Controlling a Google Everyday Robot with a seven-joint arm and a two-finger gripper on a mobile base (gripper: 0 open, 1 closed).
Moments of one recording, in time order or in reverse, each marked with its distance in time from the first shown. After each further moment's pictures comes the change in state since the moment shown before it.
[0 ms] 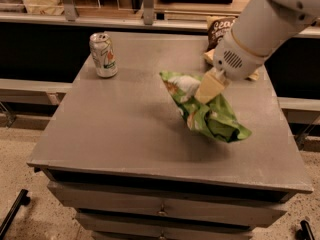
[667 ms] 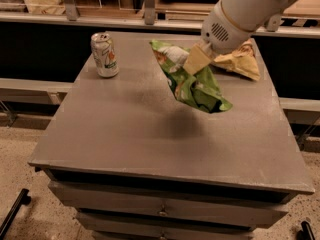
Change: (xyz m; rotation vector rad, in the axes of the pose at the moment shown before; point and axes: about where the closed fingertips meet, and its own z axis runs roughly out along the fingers) arm -0.061 -0.027 -0.014 0.052 -0.131 -0.023
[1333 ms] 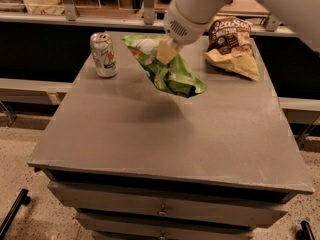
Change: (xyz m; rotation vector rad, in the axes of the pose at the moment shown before) arm -0.067 0.005 0.034 0.115 0.007 -0.178
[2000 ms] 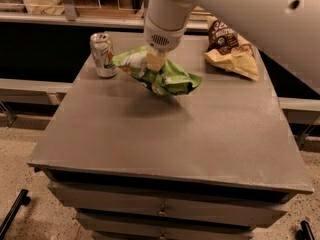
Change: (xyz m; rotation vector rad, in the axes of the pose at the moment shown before) arm -0.013 0.008 0.039 0.017 0.135 -0.296
